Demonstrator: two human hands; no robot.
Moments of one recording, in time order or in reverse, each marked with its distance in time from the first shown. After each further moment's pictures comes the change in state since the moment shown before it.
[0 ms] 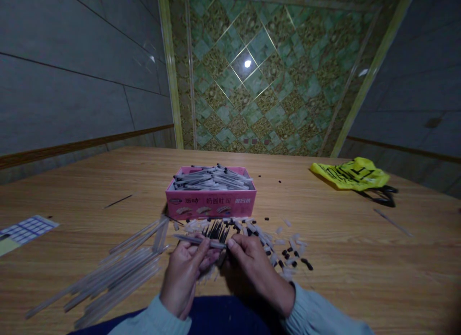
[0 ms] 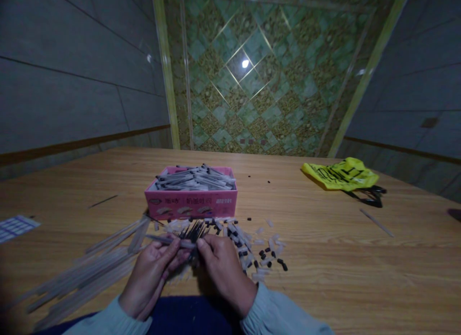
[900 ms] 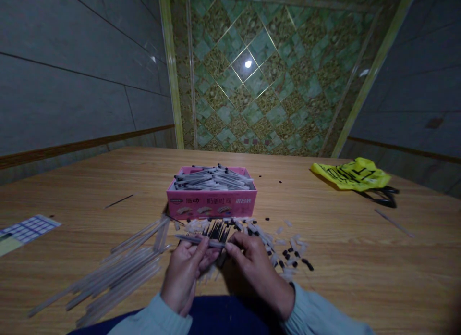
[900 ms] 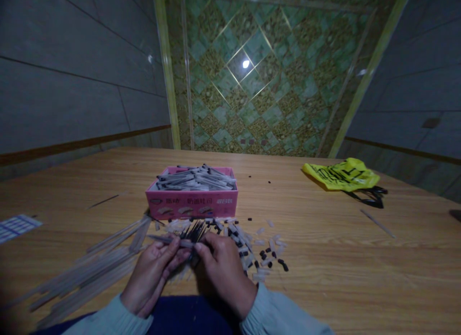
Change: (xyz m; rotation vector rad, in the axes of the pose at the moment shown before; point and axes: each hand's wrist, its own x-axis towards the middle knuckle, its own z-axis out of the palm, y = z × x) left_hand 0.002 -0.002 -0.002 0.034 0.008 -0.027; right_hand -0.001 -0.001 0.000 -0.032 0.050 -0.053
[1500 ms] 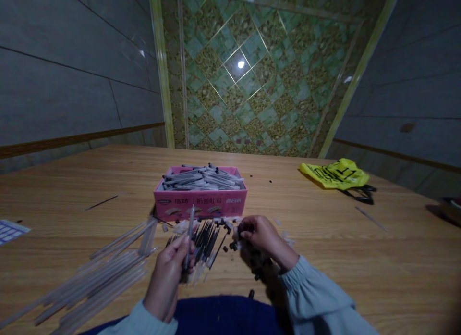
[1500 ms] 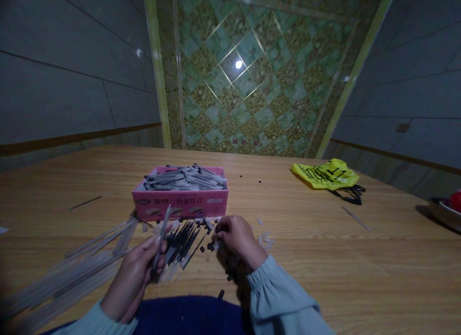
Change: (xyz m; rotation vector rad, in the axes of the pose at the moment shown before) left_hand 0.006 -0.003 -0.012 0.182 -0.016 0.016; right_hand 0.031 0.036 -0.063 -0.379 -0.099 0.172
